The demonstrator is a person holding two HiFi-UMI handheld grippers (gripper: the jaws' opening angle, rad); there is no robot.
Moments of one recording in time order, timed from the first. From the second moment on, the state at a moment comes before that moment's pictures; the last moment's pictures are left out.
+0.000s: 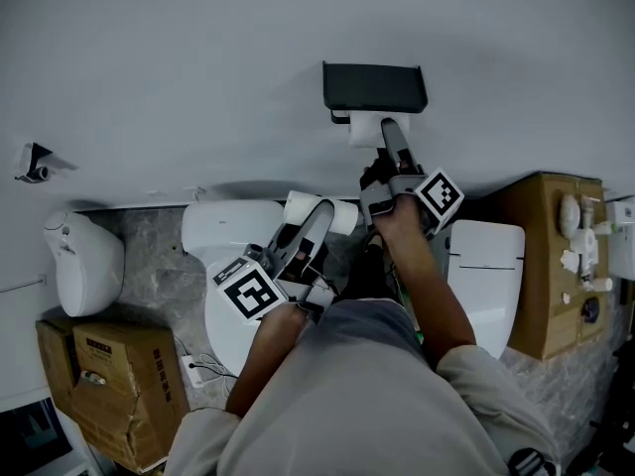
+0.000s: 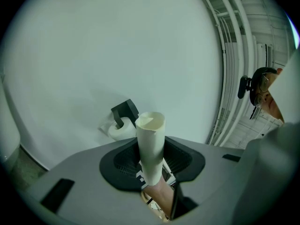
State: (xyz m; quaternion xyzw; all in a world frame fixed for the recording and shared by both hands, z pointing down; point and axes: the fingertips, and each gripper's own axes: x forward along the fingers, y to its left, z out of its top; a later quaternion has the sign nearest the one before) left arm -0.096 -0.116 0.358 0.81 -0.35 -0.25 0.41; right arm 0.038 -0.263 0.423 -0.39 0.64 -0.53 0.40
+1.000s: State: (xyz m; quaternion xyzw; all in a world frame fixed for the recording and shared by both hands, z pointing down) left arm -0.076 -0.116 0.350 0.82 -0.31 -0.25 0.40; right arm 0.032 -0.162 0.388 -0.43 0.81 -0.36 0.17
